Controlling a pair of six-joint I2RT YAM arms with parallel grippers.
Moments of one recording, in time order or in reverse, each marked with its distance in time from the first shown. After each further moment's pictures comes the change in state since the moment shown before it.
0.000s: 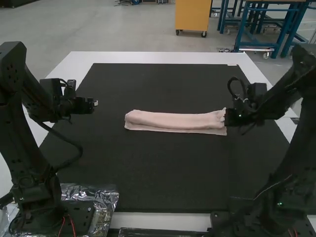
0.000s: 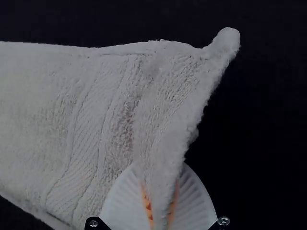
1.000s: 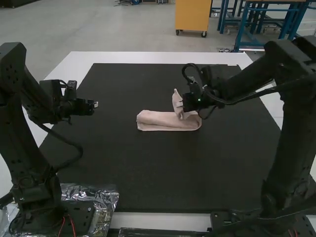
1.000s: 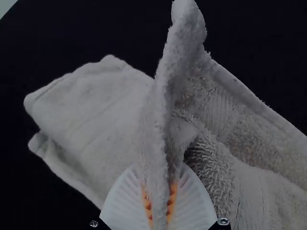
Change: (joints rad) left arm 0.000 -0.011 -0.028 0.023 0.000 0.049; right arm 0.447 0.051 0.244 -0.040 -0.007 0.114
